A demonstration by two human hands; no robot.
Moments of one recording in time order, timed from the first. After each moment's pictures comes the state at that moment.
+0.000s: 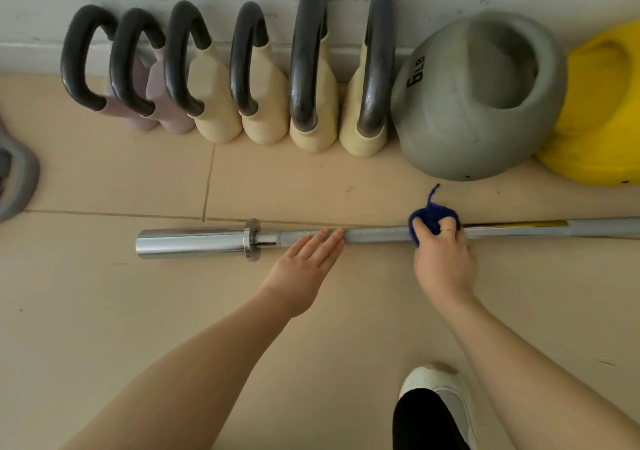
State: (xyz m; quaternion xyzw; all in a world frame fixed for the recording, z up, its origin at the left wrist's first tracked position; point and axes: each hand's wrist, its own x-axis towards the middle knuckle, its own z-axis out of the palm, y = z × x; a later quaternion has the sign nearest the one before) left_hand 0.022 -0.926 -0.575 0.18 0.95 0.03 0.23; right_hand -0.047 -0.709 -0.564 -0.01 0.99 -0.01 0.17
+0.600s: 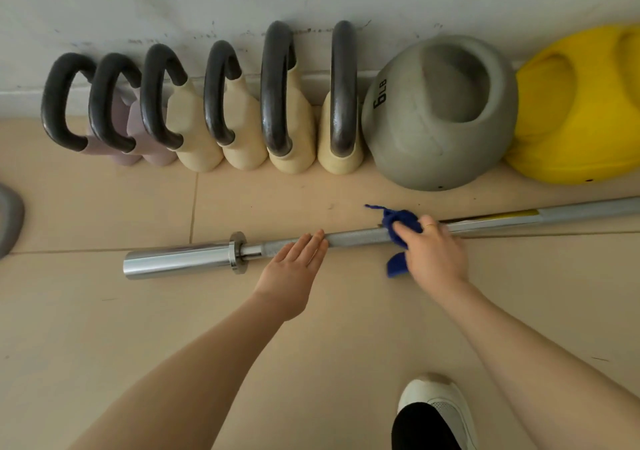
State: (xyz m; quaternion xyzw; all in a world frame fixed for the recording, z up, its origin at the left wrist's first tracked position) left_hand -0.006 -0.923 -0.569 0.14 0.95 0.04 0.27; right_hand -0.071 -0.691 -0.559 -0.08 0.98 -0.02 0.17
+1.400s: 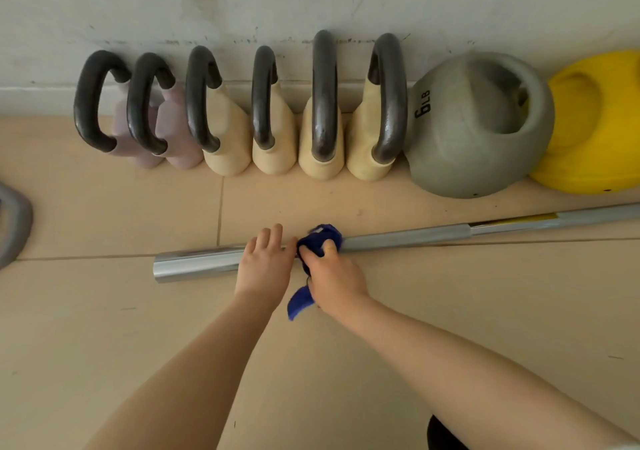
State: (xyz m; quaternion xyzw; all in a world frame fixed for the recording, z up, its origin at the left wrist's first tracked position) left_hand -0.011 -1.001 -0.552 0.03 0.99 0.00 0.14; right_hand -0.022 -0.878 -0.559 -0.21 0.93 -0.10 0.28
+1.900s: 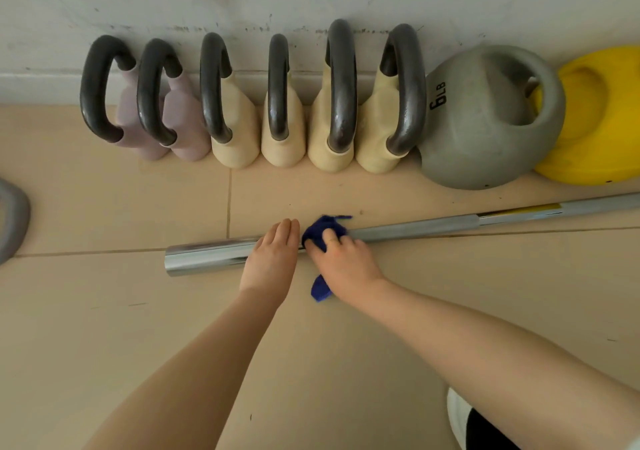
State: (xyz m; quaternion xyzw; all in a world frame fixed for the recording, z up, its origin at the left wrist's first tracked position) left_hand -0.002 -1.024 -0.563 0.03 0.98 0.08 0.16; right_hand -0.028 -0.886 -0.555 -0.29 0.93 0.01 0.24
